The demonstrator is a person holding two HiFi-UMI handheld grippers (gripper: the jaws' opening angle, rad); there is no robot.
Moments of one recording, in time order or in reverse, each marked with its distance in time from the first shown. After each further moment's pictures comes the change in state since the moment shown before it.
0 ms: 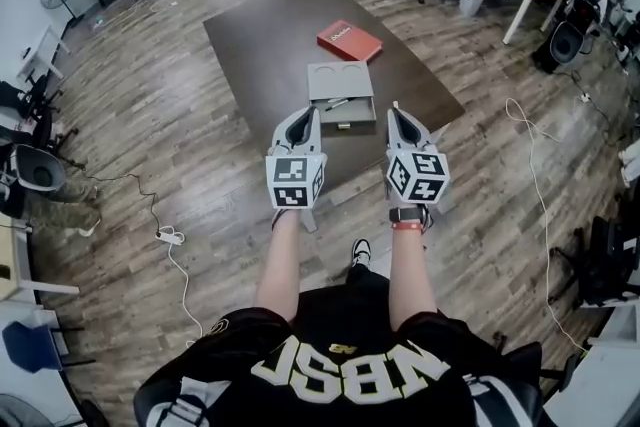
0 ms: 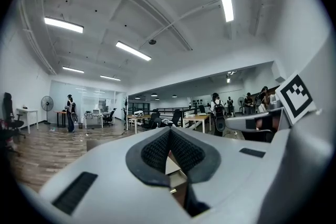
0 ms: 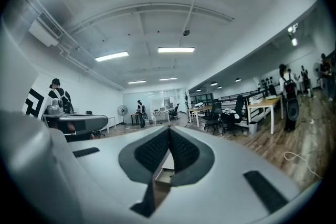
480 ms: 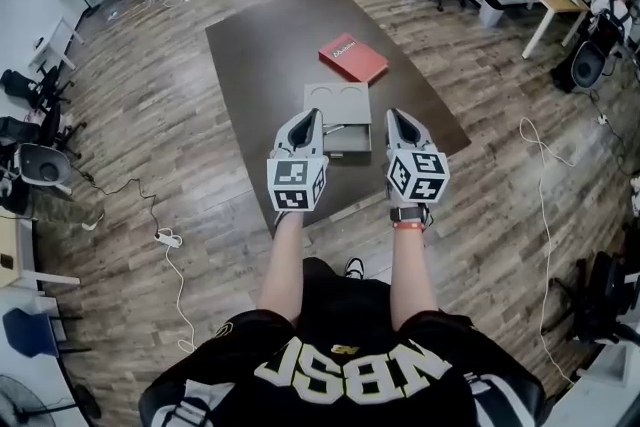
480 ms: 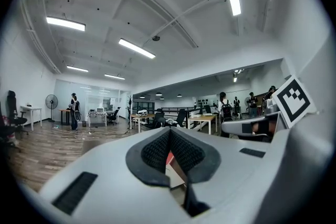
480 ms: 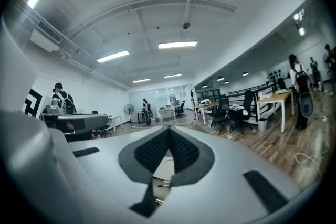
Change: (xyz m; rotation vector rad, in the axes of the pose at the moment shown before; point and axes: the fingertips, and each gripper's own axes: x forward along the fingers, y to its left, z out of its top) left arm 0.112 -0.003 -0.008 -0.013 0.001 0.064; right arm 0.098 -0.078 0.007 0.011 0.032 0.091
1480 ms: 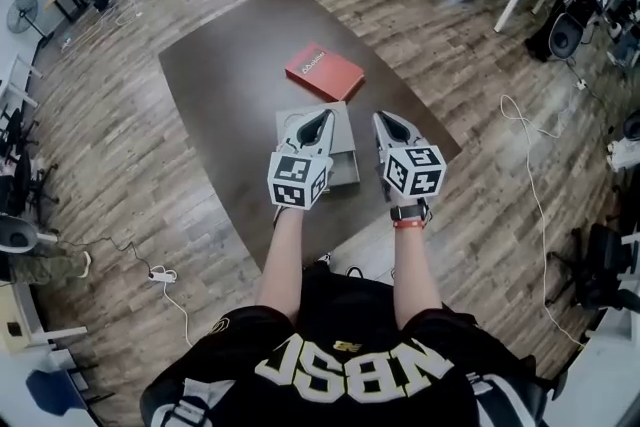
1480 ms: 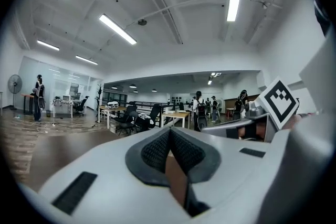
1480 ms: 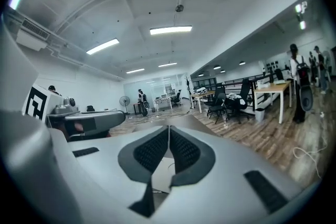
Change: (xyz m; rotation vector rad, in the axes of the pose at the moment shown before) left arm 0.149 -0.005 -0.041 -0.068 0.070 -0.329; right arm 0.108 -0.056 -0.023 0.038 0.138 -0.029
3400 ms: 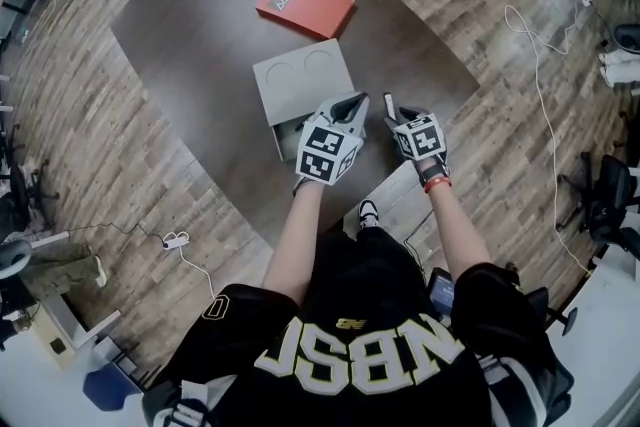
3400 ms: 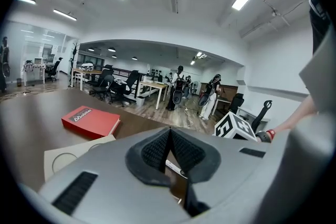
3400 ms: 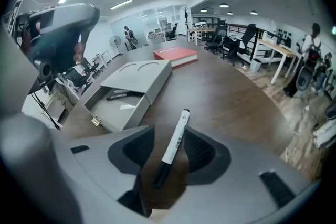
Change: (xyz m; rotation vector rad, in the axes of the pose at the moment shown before) left arm 0.054 -0.055 -0.155 -0.125 0.342 -0.289; right arm 0.006 -0.091 -0.283 -0.016 0.738 -0.051
